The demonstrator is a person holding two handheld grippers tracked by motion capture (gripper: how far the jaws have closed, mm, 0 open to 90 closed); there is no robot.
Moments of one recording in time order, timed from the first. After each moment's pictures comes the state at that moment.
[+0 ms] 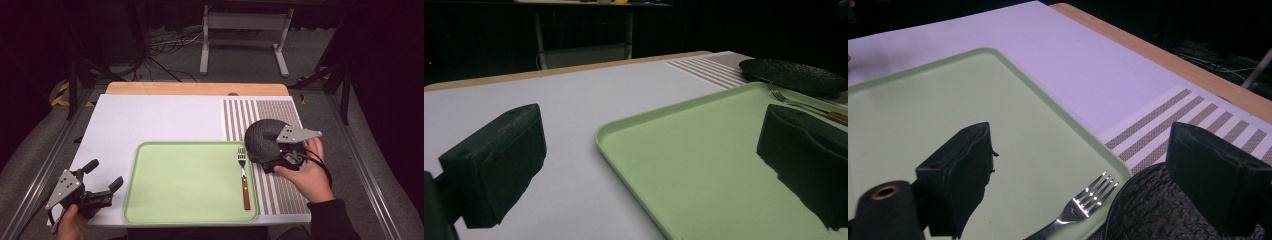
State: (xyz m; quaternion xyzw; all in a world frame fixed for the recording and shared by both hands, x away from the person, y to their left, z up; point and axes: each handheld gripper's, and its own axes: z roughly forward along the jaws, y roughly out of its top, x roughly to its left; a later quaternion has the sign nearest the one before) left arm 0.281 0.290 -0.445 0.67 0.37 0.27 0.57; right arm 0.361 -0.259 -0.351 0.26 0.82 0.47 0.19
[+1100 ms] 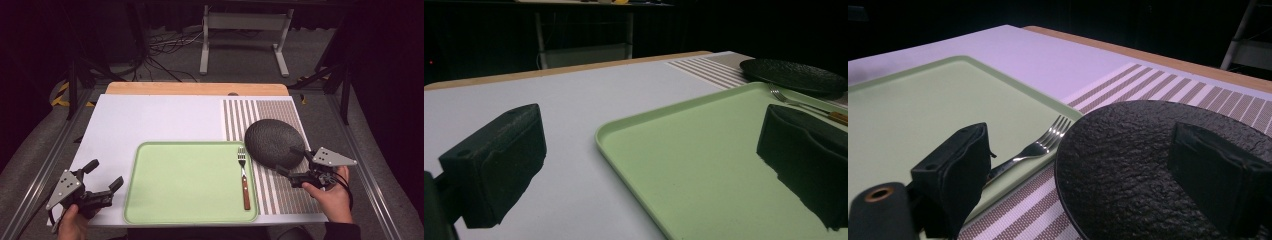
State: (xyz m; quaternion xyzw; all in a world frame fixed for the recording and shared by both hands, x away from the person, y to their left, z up) left arm 0.281 0.290 -0.446 0.67 0.38 0.27 0.58; right arm 0.335 -0.345 -0.413 0.31 0.75 0.54 0.21
